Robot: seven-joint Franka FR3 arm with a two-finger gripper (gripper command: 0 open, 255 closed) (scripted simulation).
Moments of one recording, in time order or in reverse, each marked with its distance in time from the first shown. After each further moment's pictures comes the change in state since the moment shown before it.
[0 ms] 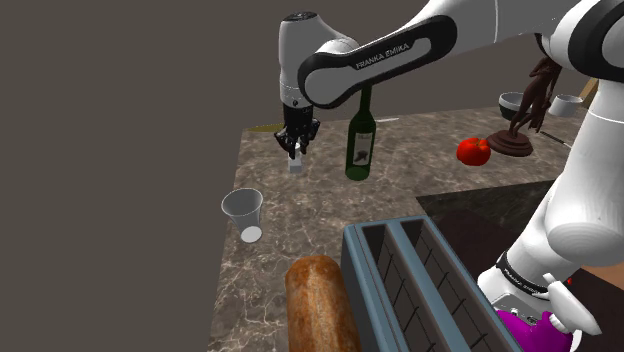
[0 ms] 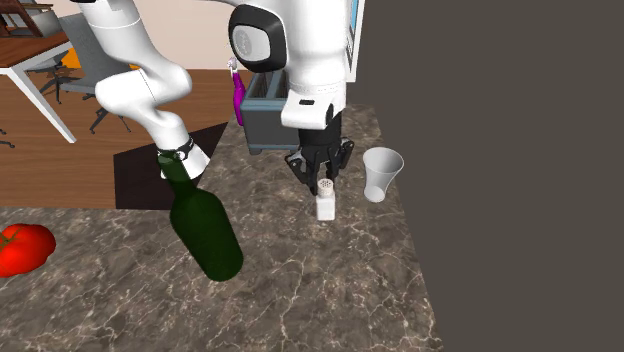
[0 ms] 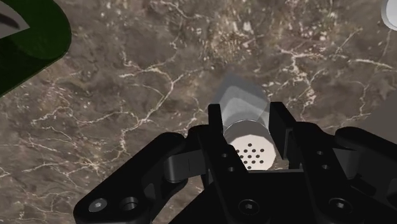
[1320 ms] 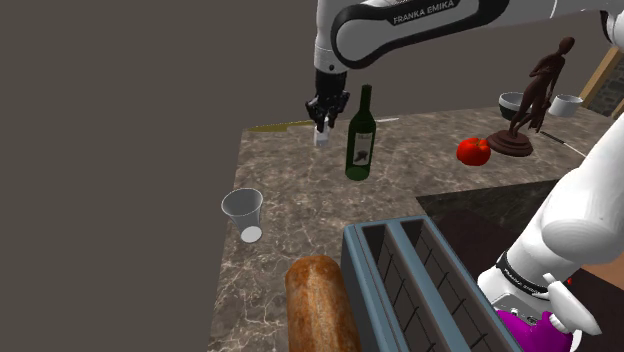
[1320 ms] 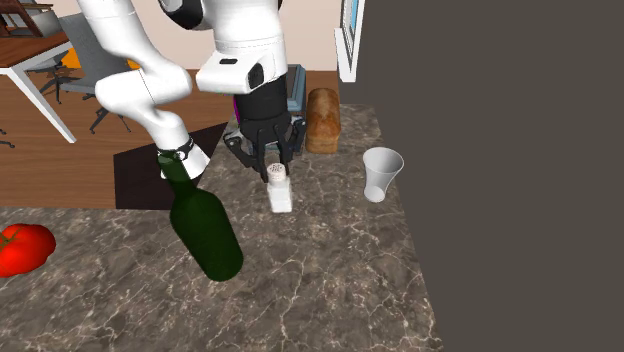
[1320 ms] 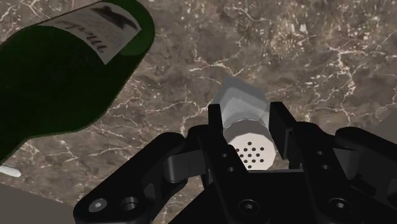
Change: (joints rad) arm -0.088 -0.209 -0.062 -0.091 0.097 -0.095 -0.189
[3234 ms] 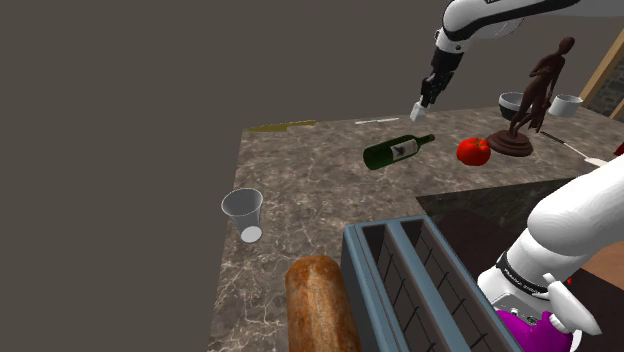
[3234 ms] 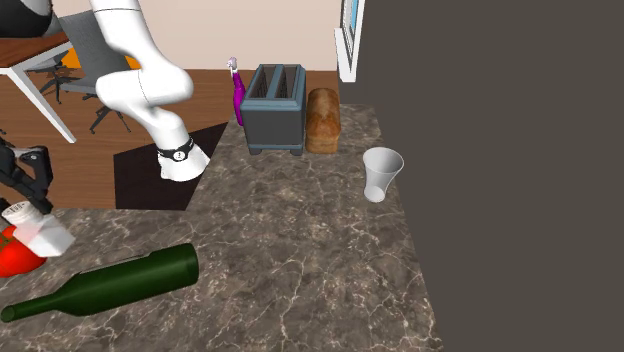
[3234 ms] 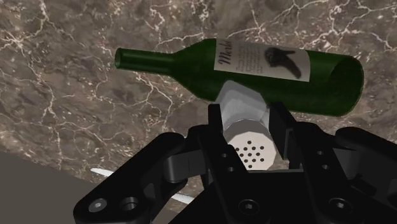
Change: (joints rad) arm -0.261 -0.305 -0.460 -0.311 0.028 0.020 -0.724
